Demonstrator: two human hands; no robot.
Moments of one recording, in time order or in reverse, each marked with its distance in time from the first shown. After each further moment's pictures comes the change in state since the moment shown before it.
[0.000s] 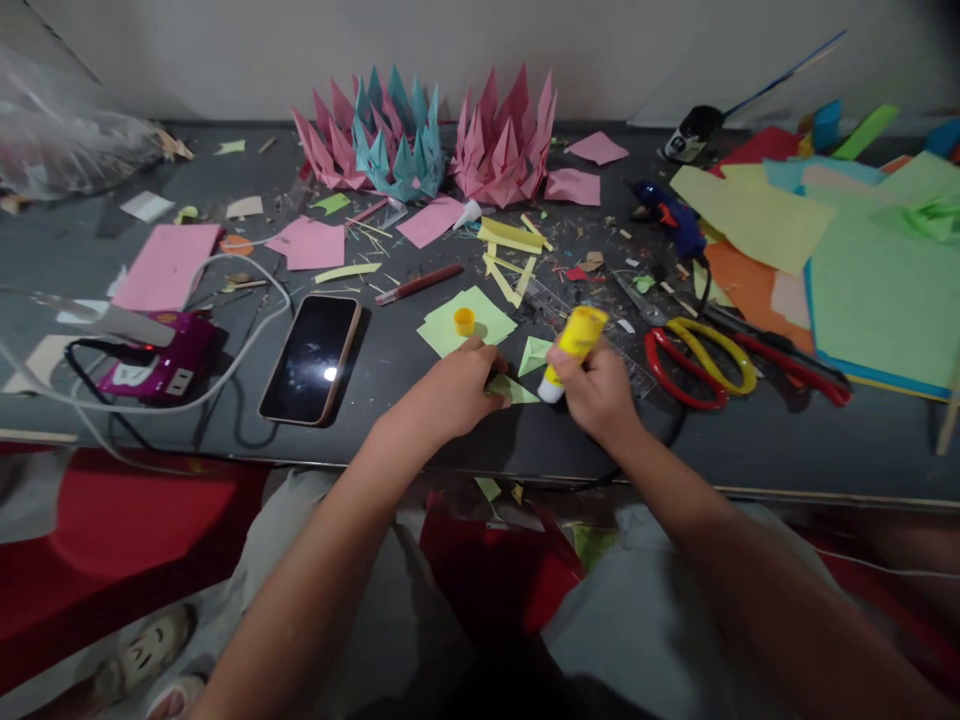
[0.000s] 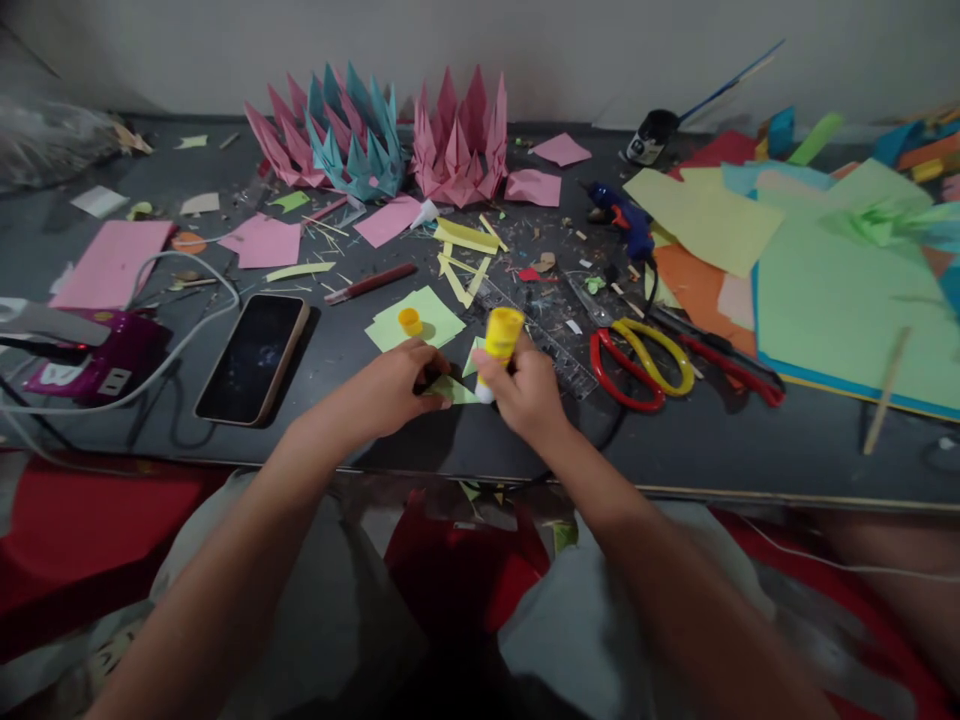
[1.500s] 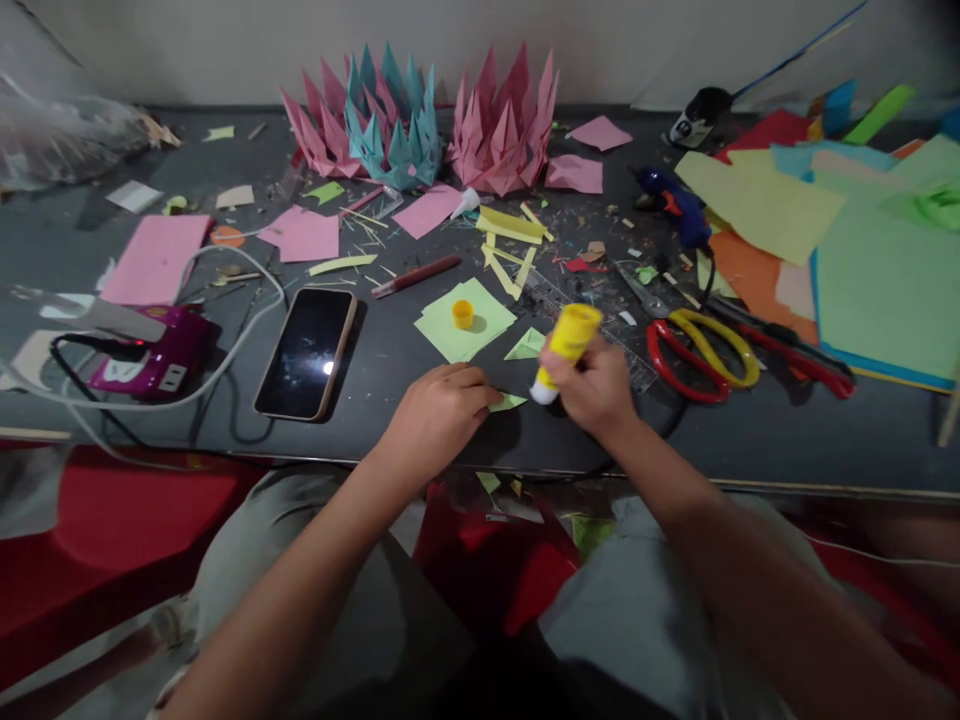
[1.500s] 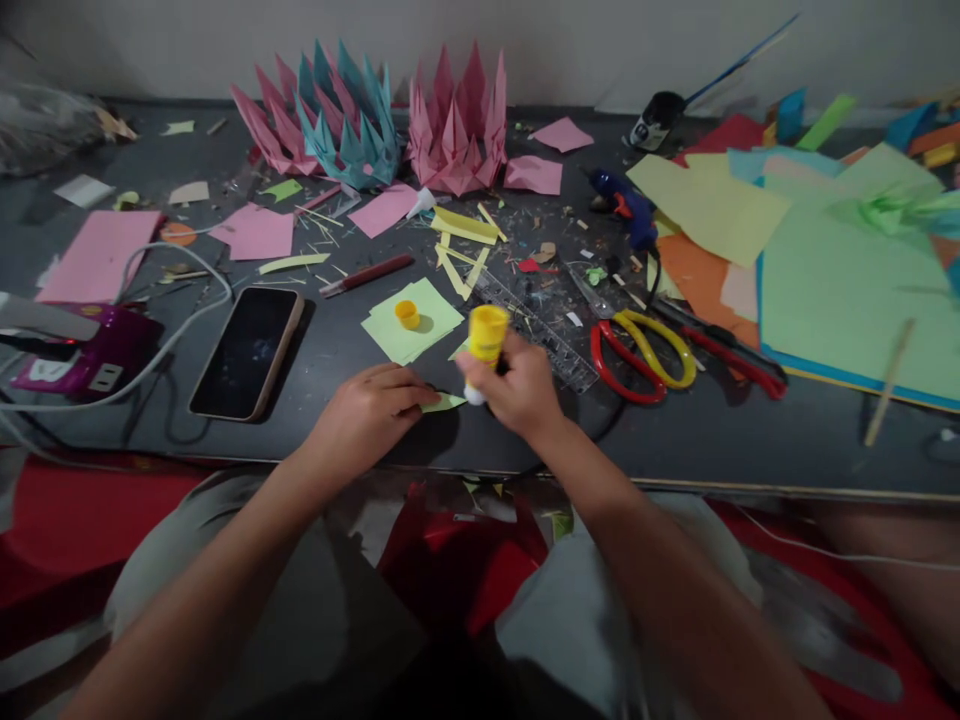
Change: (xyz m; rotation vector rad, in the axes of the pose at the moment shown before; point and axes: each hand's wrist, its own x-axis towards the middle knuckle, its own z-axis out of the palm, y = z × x) left_hand -0.034 -0.005 0.014 0.209 0.229 0.277; right_hand 0.002 -0.009 0.000 -0.029 -0.013 -0.045
